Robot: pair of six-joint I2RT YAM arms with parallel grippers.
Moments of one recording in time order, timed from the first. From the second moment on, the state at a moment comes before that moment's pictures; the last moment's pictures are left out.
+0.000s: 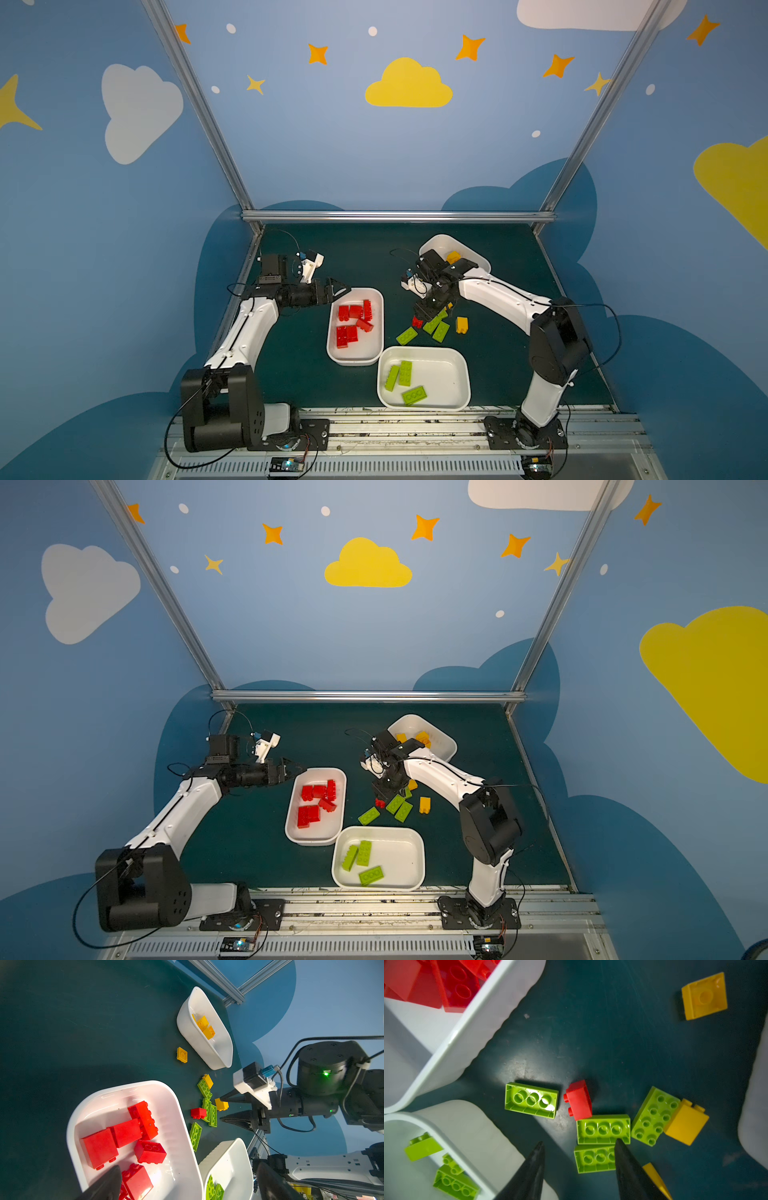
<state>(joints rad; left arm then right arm) 0.09 1.34 0.95 -0.56 0.93 -0.14 0.70 1.84 1.43 -0.90 -0.12 -0.23</state>
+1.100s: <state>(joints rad) 0.09 1.33 0.95 -0.58 0.93 -0.12 0.78 1.87 1.56 -0.89 -0.34 -0.27</state>
